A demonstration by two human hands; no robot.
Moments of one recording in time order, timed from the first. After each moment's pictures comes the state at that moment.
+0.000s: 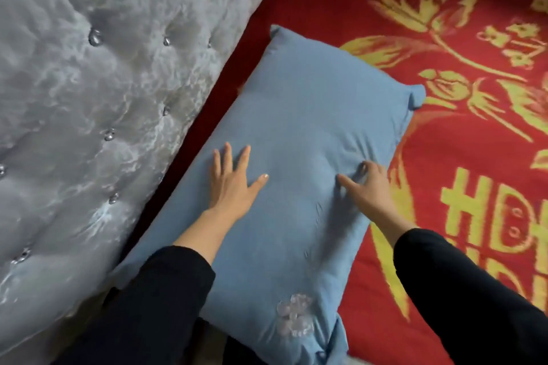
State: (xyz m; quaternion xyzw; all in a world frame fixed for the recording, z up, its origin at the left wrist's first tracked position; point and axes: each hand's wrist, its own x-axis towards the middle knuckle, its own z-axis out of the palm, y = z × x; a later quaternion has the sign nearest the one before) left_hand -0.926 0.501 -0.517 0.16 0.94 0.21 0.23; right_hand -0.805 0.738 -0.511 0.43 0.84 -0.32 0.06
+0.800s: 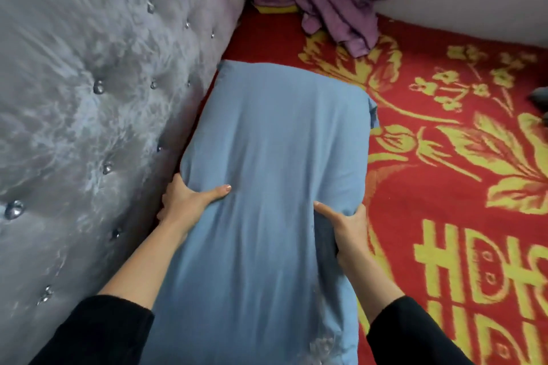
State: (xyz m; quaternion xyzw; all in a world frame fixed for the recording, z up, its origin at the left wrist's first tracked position) left_hand -1.082 0.586 -0.454 -0.03 0.84 0.46 0.27; right_hand -0.882 0.780 -0.457 0.55 0.49 -0.64 -0.20
